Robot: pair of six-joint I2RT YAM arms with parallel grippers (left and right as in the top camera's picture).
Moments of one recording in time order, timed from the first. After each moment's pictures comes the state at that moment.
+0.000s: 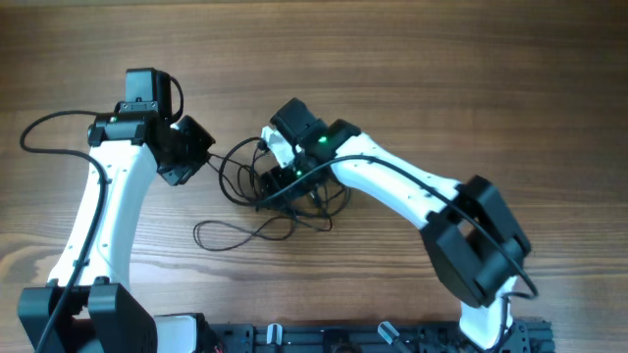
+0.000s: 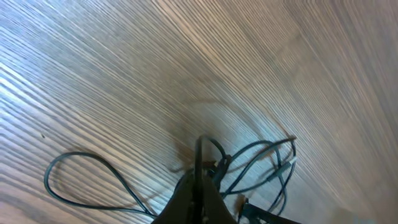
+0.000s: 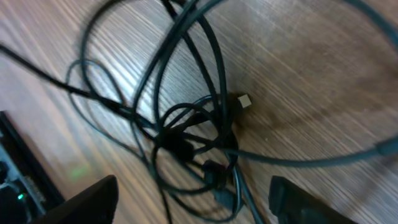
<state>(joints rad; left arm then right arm) 0.03 1.52 1.21 -0.99 0.15 -0.77 0.77 2.01 1.46 -0.69 -0.41 0.19</state>
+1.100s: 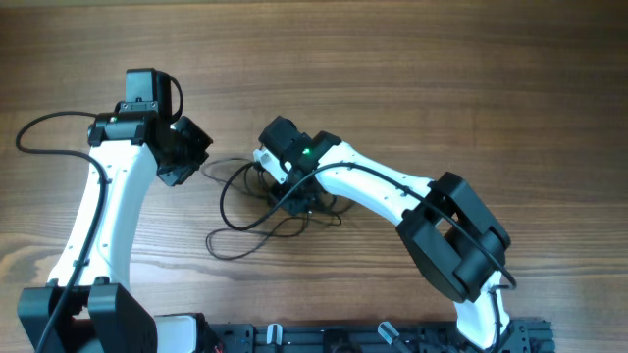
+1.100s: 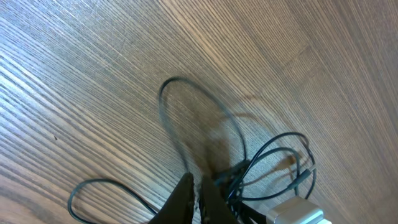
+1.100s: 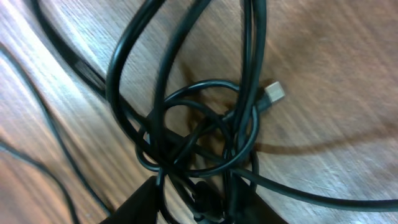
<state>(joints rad) 0.03 1.52 1.21 -0.99 0.11 -0.78 0.82 2.08 1.46 -0.73 -0.20 -0.03</state>
